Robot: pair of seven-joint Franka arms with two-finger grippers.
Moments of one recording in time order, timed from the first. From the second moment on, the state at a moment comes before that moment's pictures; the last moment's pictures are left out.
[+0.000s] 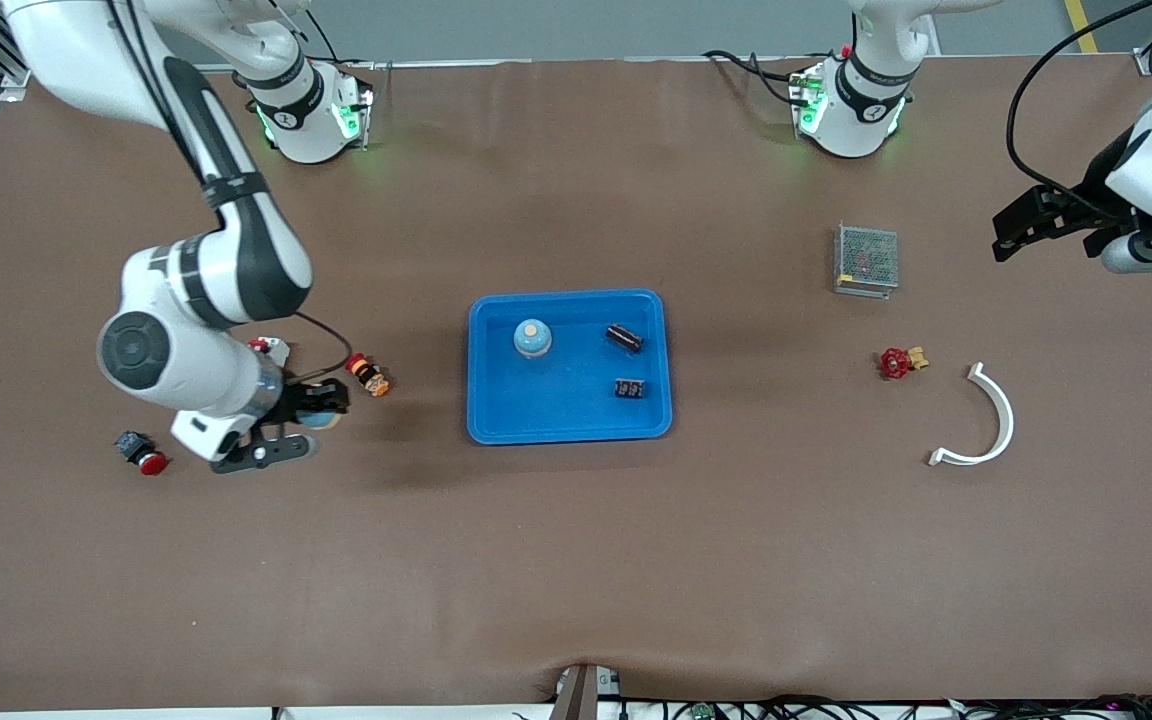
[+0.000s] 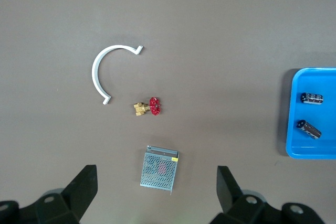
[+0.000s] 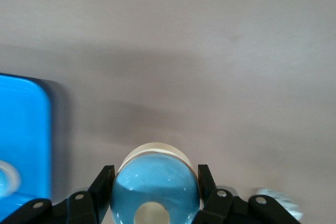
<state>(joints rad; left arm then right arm) 0.06 -0.06 -0.17 -1.63 0.01 1.56 -0.13 0.18 0.43 0.08 -1.73 0.10 2.09 0.05</state>
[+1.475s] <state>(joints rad) 0.06 -0.07 -0.17 -1.63 0.01 1.53 -0.13 0.52 0.53 0.07 -1.72 0.01 2.35 0.71</state>
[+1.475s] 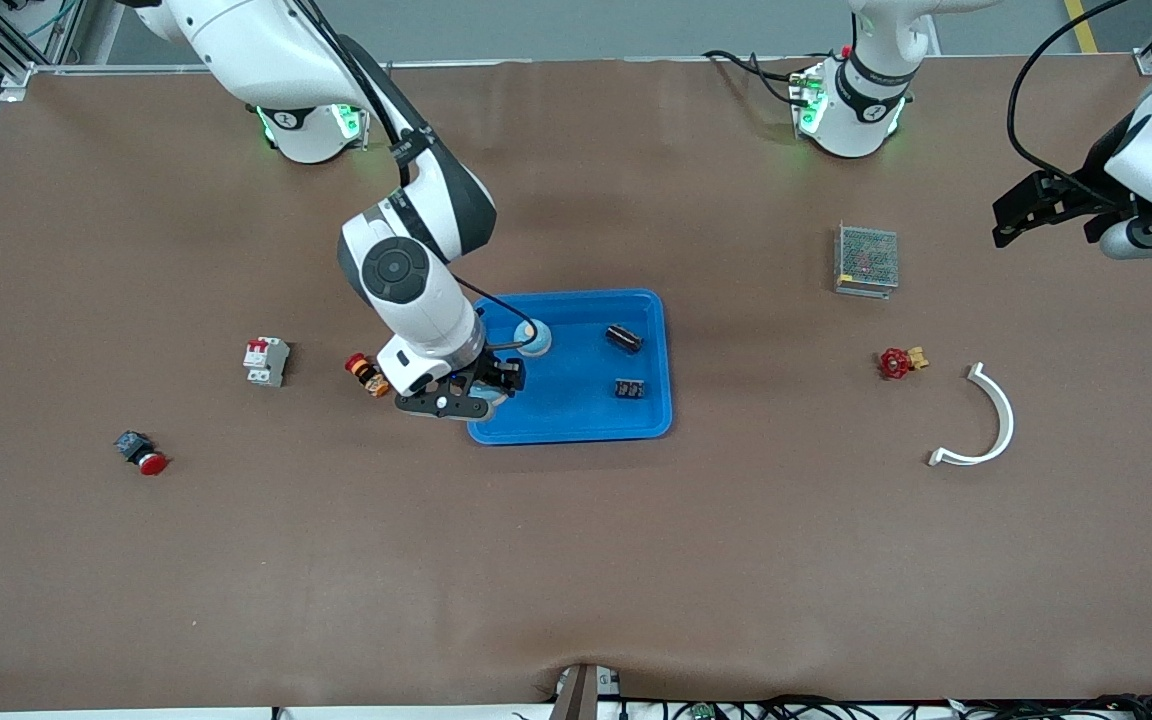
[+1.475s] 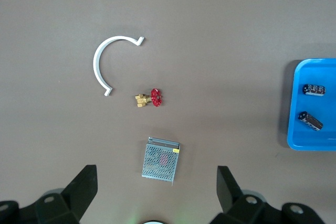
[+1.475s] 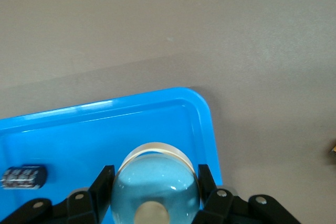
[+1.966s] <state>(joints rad) 0.06 -0.07 -0.17 -1.63 0.01 1.53 -0.13 0.57 0.60 0.07 -1.72 -0.01 2.43 0.78</state>
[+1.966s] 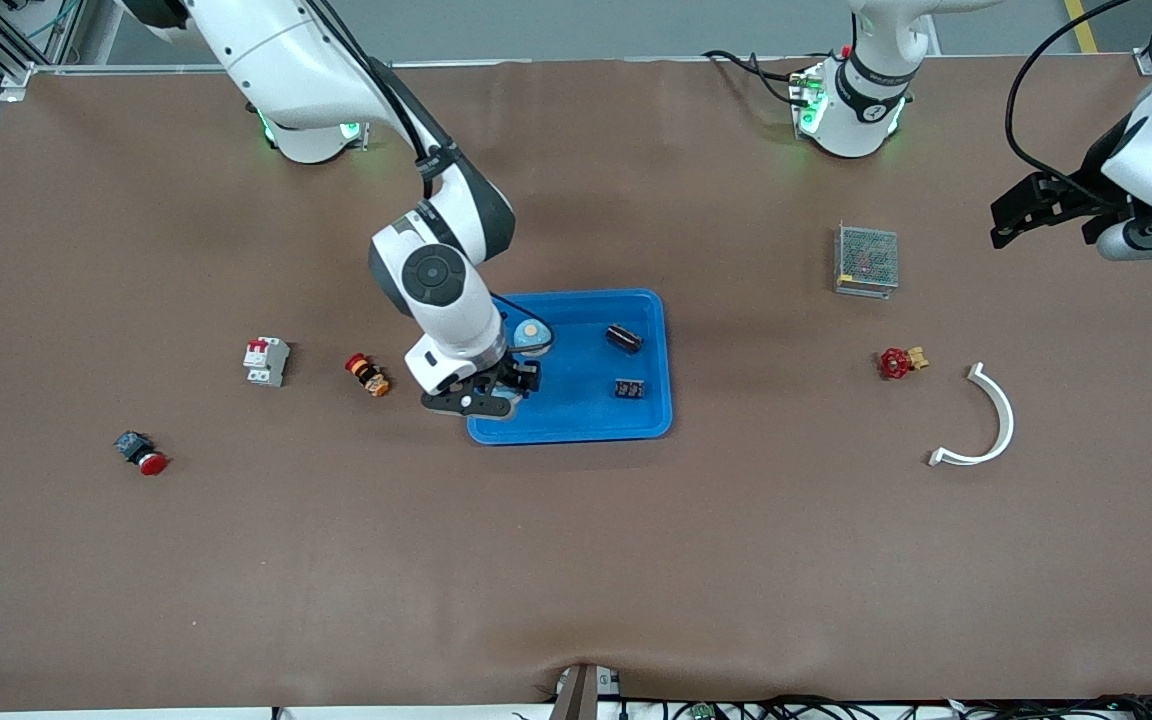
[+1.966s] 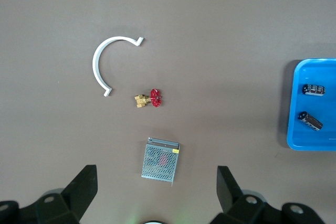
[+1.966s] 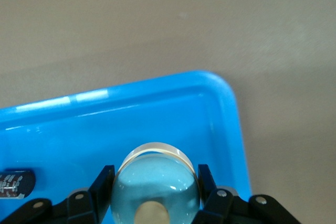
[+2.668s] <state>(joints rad) 0.06 -0.07 -0.17 -1.64 0.01 1.54 -0.13 0.59 0.65 0.07 -1.74 -0.07 2.47 0.81</state>
